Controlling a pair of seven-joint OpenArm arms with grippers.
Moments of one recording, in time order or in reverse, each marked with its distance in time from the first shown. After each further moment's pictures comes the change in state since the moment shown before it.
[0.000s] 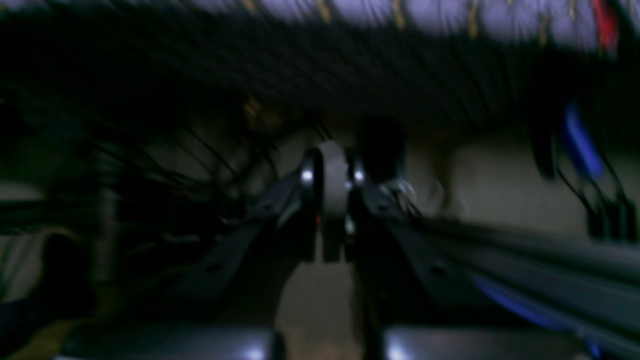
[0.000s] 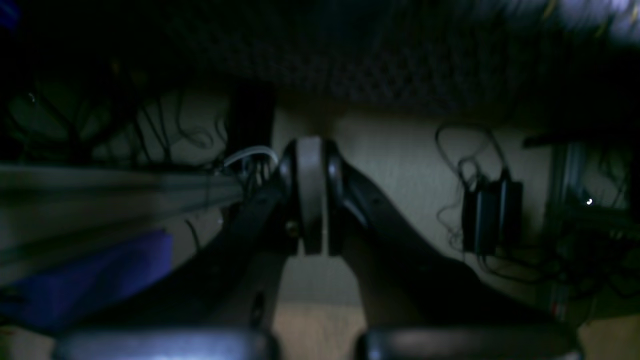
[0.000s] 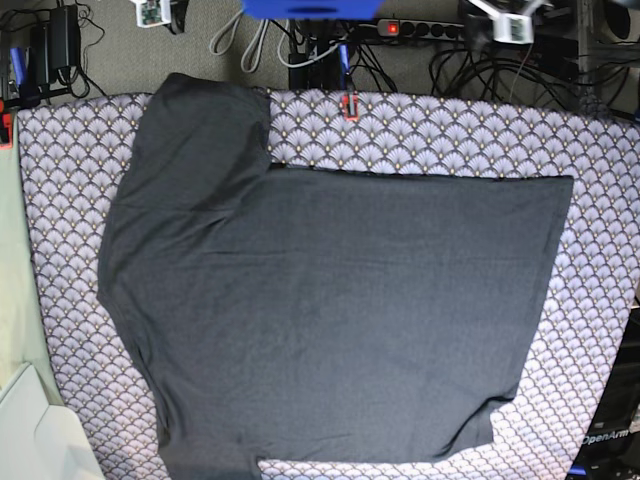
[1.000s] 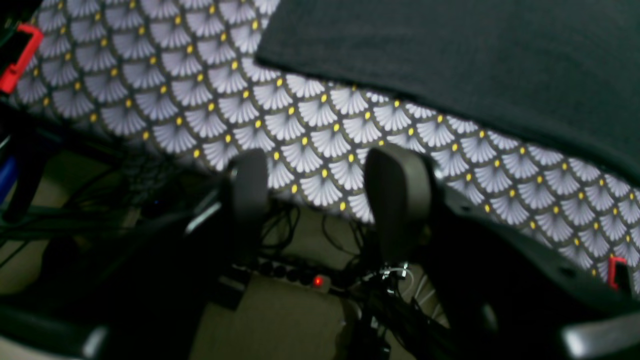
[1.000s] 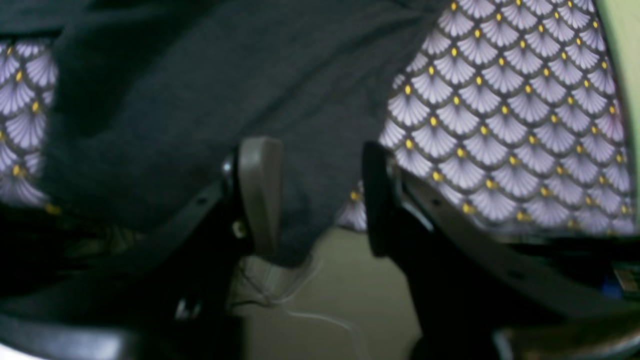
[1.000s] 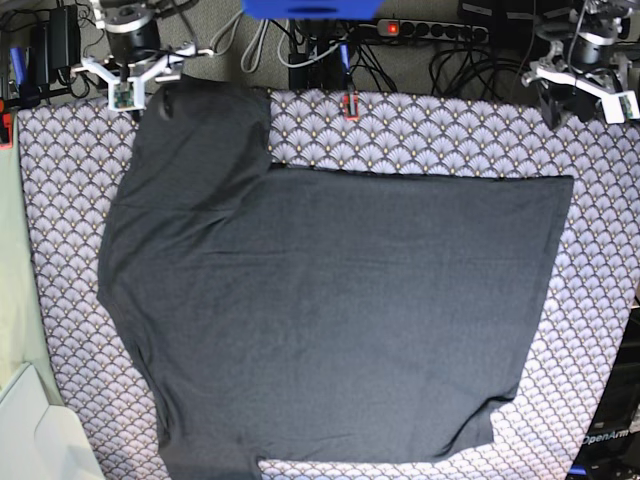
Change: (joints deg) left arm -11.8 0.1 -24.6 8.2 -18.4 -5.9 23.6; right arm 15.2 0.0 4.5 5.8 4.0 3.0 -12.2
